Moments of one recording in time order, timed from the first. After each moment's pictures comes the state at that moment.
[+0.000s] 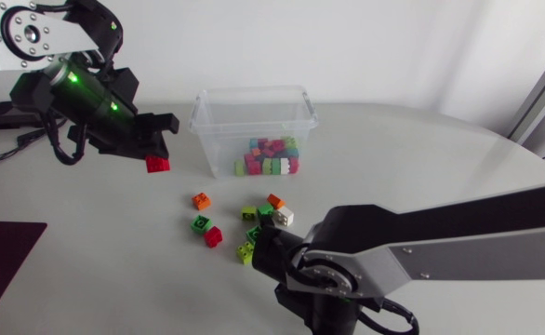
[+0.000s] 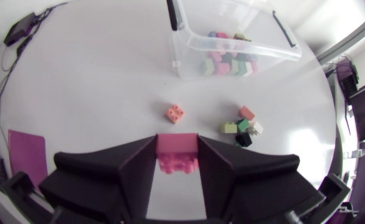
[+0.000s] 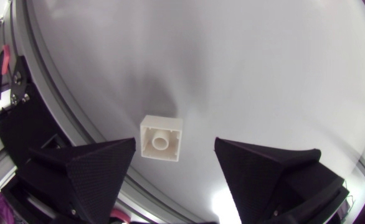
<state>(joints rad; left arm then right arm) -0.23 1.58 1.40 -0.93 0.06 -0.21 1.01 1.72 0.89 -0.90 -0.08 0.08</state>
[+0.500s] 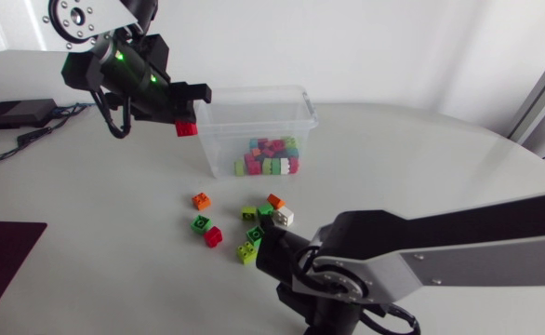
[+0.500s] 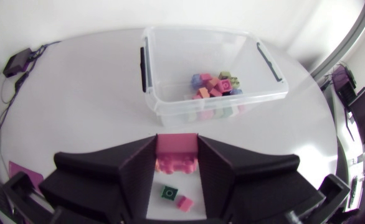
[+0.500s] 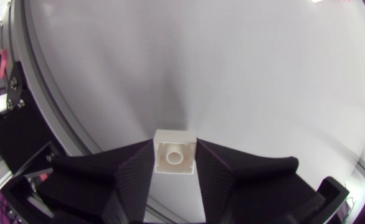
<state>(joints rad) -0.33 1.70 1.54 -0.76 -0.04 -0.24 1.00 1.69 0.85 -0.82 -0.05 0.08</state>
